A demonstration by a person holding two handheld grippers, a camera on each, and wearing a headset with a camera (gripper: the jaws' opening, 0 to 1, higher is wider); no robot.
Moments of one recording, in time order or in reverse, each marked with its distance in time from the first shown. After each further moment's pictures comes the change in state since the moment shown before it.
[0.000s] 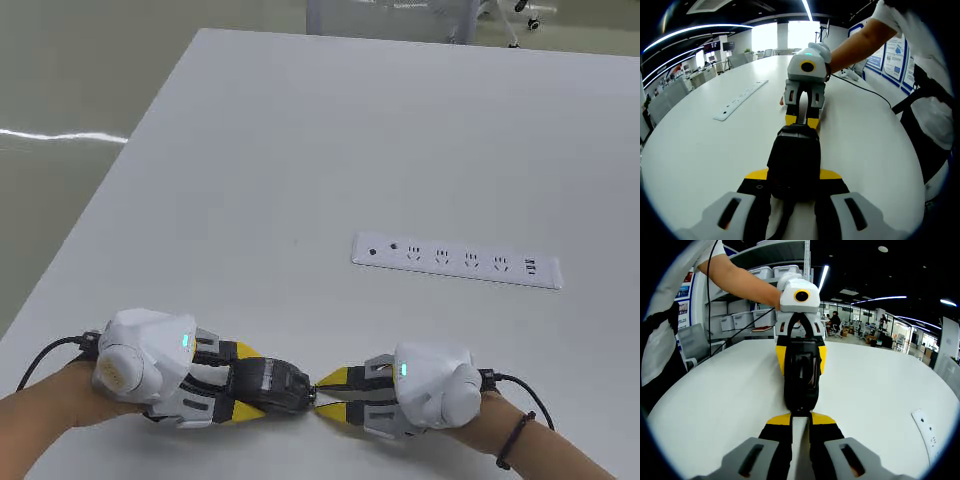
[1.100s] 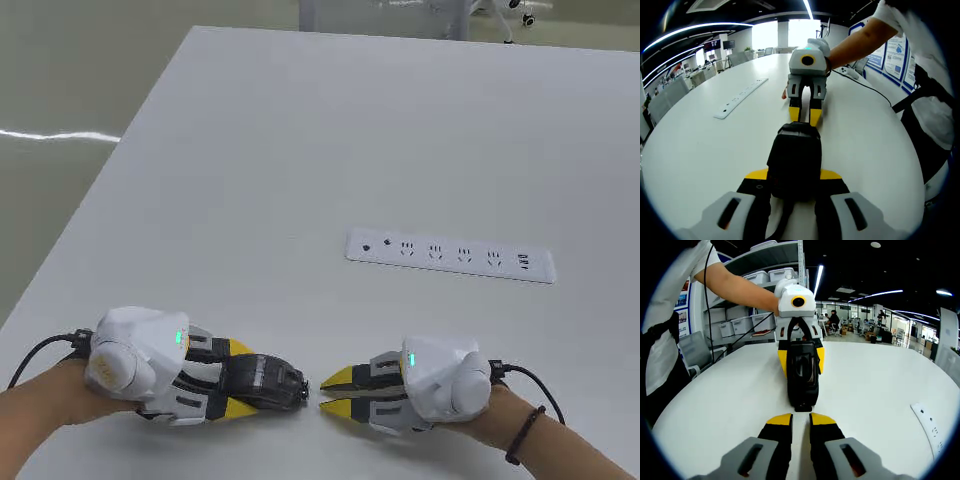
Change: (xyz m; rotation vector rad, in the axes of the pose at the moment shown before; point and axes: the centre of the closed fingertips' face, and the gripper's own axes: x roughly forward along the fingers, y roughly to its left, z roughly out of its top) left arm -0.001 0.000 -0.003 -0.003 0.016 0.004; right arm -0.012 0.013 0.006 0.065 -0.028 0.058
